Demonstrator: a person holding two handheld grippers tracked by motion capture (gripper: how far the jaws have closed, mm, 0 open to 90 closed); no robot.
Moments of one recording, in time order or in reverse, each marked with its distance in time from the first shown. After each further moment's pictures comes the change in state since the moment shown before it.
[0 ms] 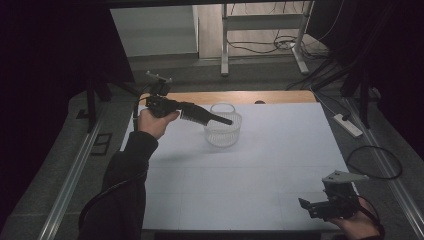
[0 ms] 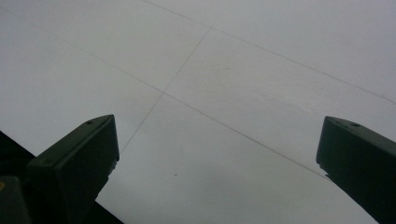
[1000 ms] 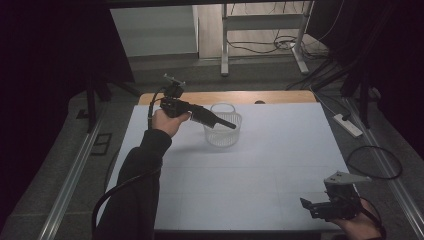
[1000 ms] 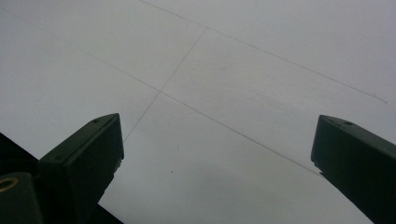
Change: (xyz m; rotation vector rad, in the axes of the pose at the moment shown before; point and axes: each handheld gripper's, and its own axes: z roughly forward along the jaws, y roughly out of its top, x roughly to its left) left arm 0.014 0.007 0.048 0.062 0.028 -0.037; right arm -0.001 -0.002 -0.003 -0.009 -0.014 -0.007
